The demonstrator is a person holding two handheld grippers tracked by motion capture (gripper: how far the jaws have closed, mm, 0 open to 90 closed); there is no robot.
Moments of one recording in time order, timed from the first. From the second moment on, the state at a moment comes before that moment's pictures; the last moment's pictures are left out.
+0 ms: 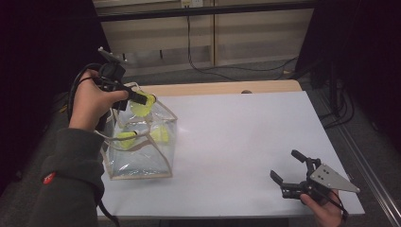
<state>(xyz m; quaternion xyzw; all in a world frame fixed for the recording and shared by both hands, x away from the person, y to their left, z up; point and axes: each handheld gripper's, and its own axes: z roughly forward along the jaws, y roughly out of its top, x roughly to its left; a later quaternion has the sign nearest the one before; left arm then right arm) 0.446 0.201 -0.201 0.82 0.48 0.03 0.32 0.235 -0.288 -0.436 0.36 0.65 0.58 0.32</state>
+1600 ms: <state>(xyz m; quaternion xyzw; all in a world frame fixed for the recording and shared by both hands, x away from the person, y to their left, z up) 0.441 0.229 -0.203 0.81 0.50 0.04 0.30 0.235 -0.287 -0.436 0.36 0.65 0.59 0.32</state>
